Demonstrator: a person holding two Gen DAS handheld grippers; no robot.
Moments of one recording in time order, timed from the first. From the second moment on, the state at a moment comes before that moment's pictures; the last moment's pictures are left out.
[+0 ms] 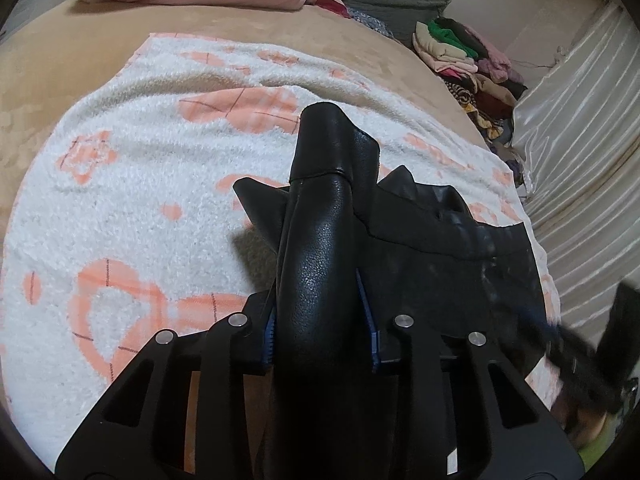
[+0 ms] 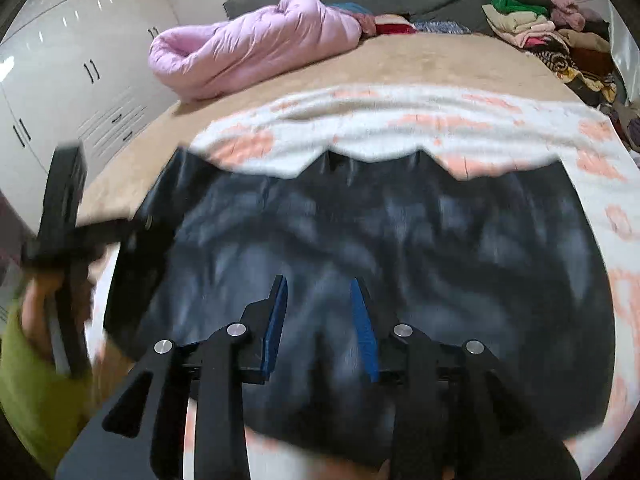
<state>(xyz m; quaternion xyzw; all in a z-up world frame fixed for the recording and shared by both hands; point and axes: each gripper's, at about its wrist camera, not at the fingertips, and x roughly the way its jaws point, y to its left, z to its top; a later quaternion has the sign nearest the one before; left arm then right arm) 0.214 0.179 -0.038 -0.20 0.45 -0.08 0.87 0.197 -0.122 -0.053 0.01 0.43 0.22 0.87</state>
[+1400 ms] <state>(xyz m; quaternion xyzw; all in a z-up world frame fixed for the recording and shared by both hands) 0.216 0.171 -0.014 -0.18 0.45 -0.10 0.87 0.054 0.049 -0.091 -0.32 0.19 0.29 0.88</state>
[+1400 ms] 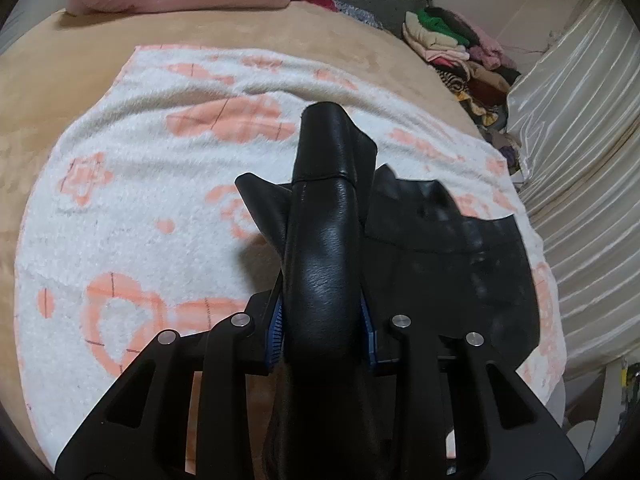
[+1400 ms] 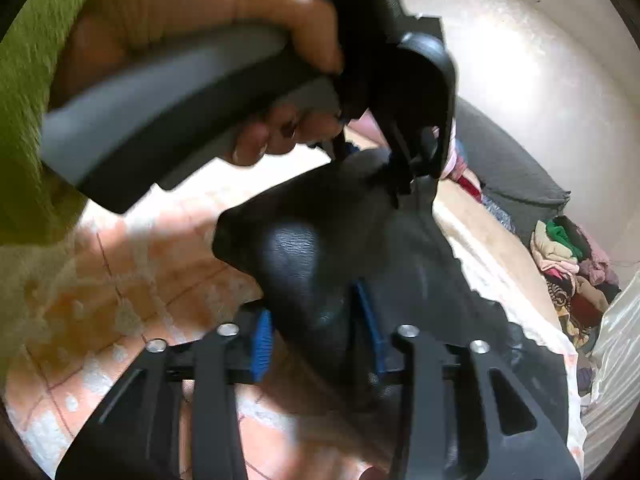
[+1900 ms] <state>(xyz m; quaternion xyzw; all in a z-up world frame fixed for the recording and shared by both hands) 0.221 0.109 0.057 -0.16 0.41 -0.13 0.89 0.048 -0.019 -0.017 -0.23 0.14 0.25 0.93</state>
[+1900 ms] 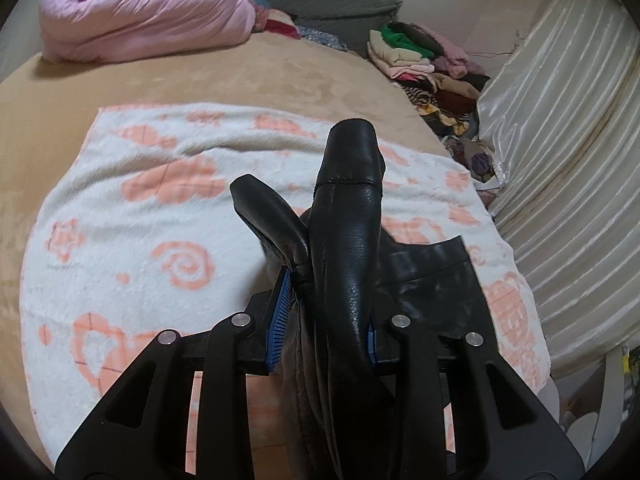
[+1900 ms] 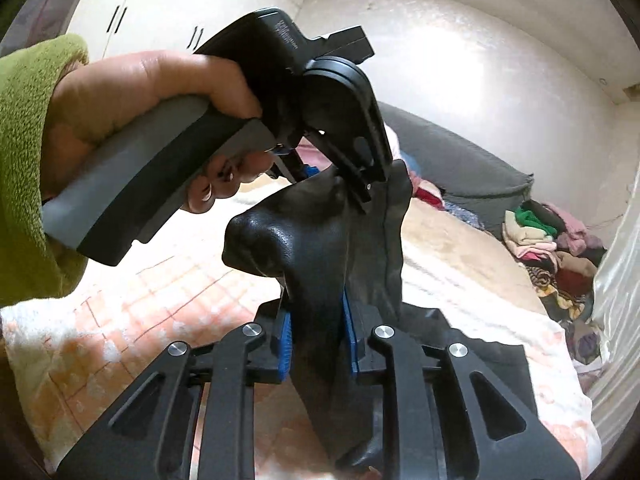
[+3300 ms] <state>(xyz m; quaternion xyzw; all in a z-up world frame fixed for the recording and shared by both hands) 0.272 -0.128 0.038 -0.07 0.46 -0.20 0.86 0.101 -0.235 -0.051 0.03 0.25 0.17 0.95</state>
